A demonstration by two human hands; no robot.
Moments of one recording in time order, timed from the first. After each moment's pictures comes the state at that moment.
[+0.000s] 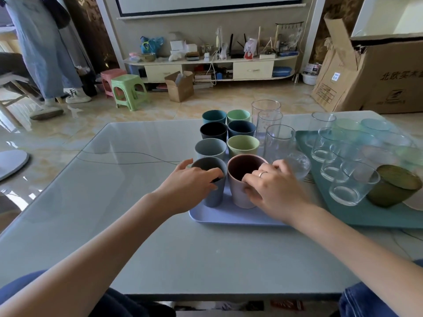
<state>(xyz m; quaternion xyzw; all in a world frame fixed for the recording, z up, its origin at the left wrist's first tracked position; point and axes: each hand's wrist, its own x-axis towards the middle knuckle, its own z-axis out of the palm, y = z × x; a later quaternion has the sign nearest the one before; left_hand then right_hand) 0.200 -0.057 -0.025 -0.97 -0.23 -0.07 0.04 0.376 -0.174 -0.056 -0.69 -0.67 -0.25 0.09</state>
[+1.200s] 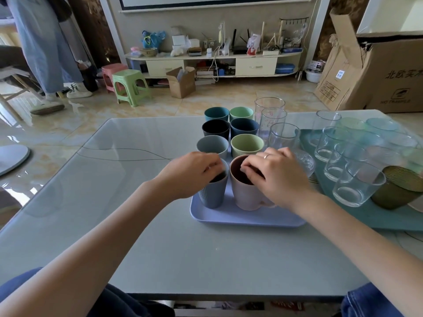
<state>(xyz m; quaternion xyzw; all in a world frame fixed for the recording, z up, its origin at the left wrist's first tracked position) 0.206 -0.048 -0.008 -0.95 -0.27 -0.12 -0.11 0.380 -0.161 -0.036 -0.70 -0.66 -0.18 0.20</state>
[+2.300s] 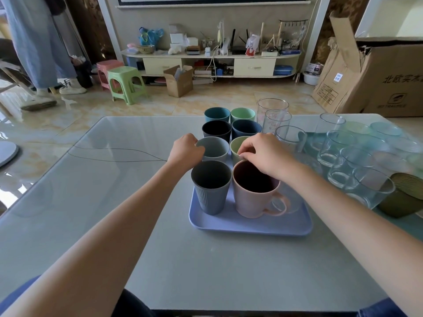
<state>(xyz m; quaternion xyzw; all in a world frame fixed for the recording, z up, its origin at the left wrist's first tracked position) 0.250 0.021 -0.028 -0.77 -0.51 -0.20 -0.34 0.397 -0.094 -0.017 -0.77 -0.60 0.03 0.23</state>
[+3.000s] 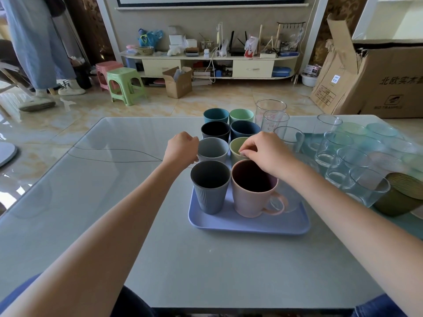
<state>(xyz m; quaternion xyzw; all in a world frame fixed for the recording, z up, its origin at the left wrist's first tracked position) 0.247 0.025 -0.025 -0.72 -0.52 -0.25 -0.37 0.399 -0.099 -0.013 -0.77 -0.59 0.03 0.24</state>
